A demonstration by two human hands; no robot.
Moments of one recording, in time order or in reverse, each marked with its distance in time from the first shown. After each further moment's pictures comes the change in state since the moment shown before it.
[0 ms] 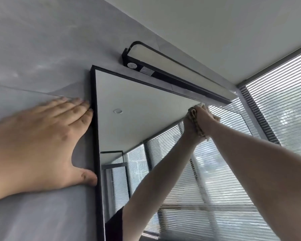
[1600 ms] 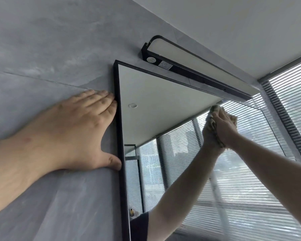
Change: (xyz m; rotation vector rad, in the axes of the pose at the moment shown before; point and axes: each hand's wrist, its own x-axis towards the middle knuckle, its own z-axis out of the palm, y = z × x) left_hand -0.001 0.005 -0.019 0.081 -0.130 -0.010; right_hand -0.039 0.018 0.032 0.302 0.098 -0.049
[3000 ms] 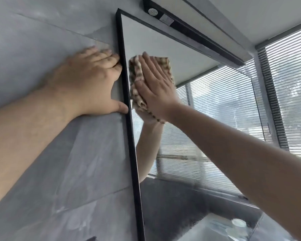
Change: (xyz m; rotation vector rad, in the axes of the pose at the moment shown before) left_hand -0.013 0.011 -0.020 -0.161 -0.128 -0.069; right_hand -0.144 -0.182 0.027 -0.123 -0.167 -0.612
